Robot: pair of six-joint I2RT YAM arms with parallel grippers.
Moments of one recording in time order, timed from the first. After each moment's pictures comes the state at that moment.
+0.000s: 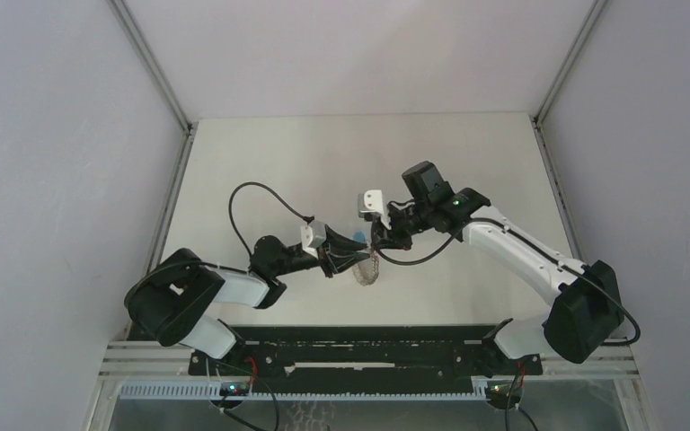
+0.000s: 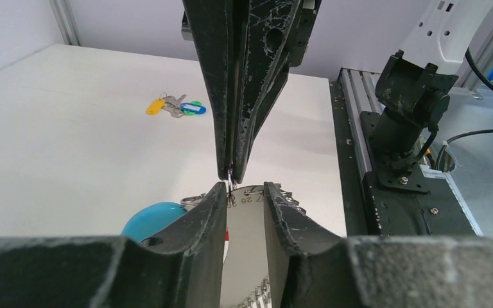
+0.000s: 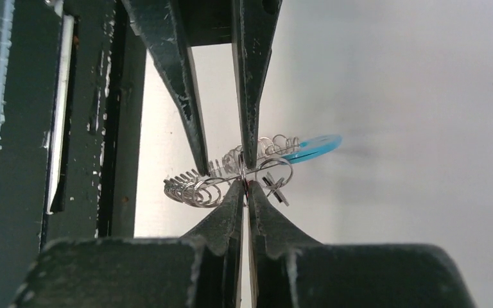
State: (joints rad) left arm -0.68 1.49 0.31 1.40 0.70 -0.23; right arm 0.61 1.37 1.09 -0.62 -0.79 -0.71
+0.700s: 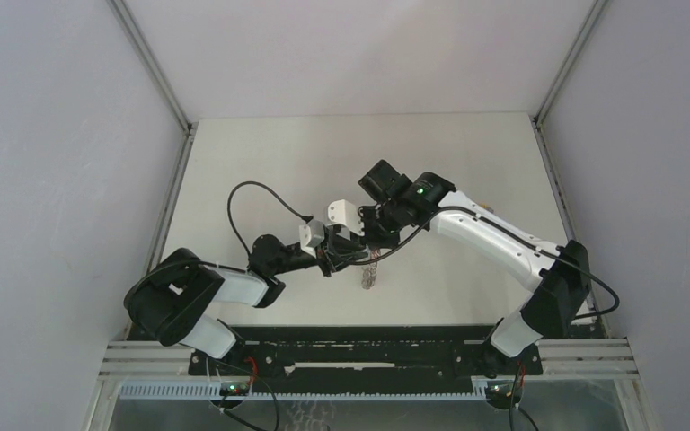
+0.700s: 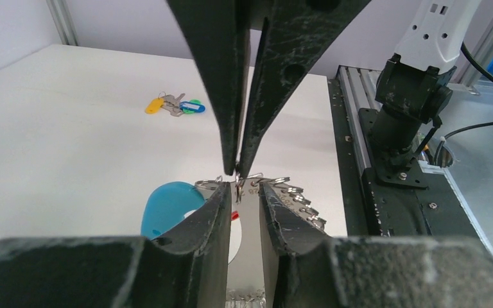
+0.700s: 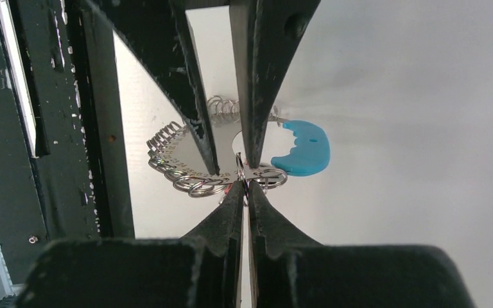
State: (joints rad) left arm -0.66 1.49 0.31 1.41 0.73 -0.23; right arm 0.84 1.54 1.47 -1.05 -0.31 -0.72
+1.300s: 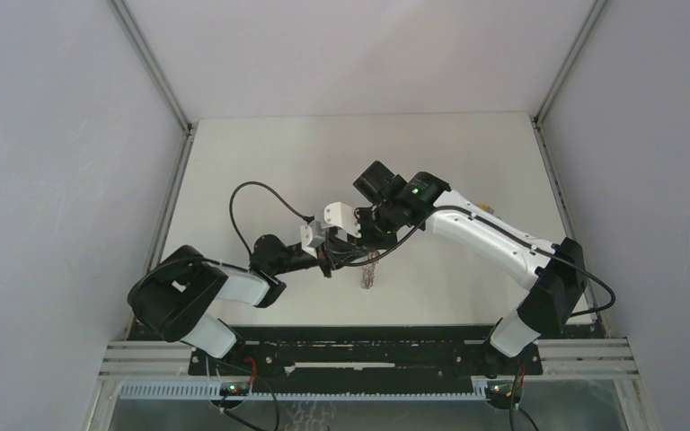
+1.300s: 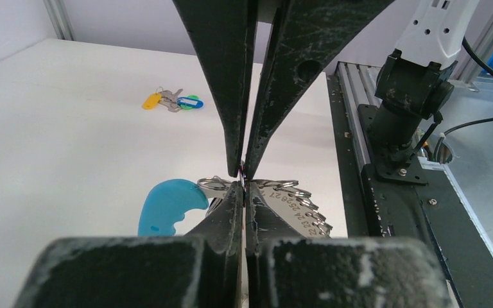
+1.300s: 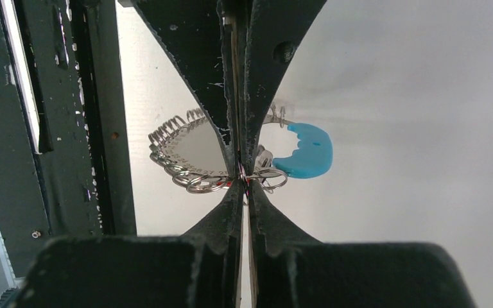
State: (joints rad) left arm -0.66 1.52 0.31 1.42 0.75 -0.23; right arm 0.87 1.59 1.51 -1.08 -0.30 -0.72
